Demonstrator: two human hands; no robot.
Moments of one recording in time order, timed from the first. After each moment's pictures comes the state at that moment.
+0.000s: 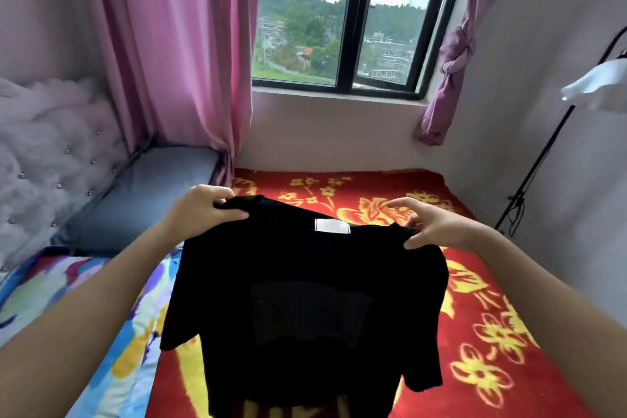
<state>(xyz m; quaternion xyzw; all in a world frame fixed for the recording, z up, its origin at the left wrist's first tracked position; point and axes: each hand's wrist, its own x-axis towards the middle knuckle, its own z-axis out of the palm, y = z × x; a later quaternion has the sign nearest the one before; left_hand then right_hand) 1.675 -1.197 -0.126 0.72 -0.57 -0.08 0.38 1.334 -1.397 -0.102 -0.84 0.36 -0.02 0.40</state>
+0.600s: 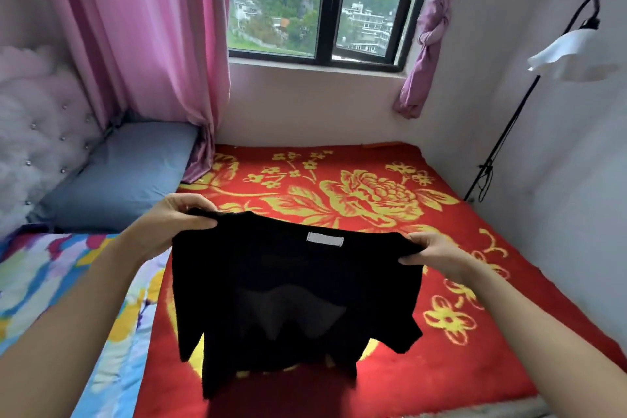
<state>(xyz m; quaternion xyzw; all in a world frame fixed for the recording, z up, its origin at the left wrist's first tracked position) 1.639 -1.135 -0.155 0.56 -0.44 -0.40 0.57 1.264 -1.333 -0.179 -0.76 0.43 -0.09 0.48</state>
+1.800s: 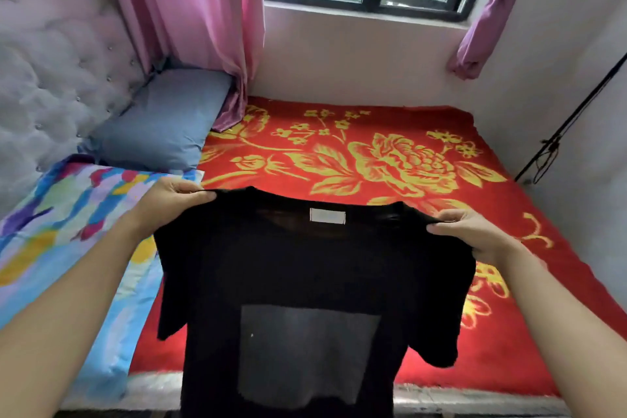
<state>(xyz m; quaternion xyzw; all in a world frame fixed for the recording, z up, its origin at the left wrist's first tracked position) 1.592 -1.135 -0.223 0.77 -0.35 -0.24 0.48 1.206 -1.390 -0.196 -0.66 0.48 -0.08 0.58</state>
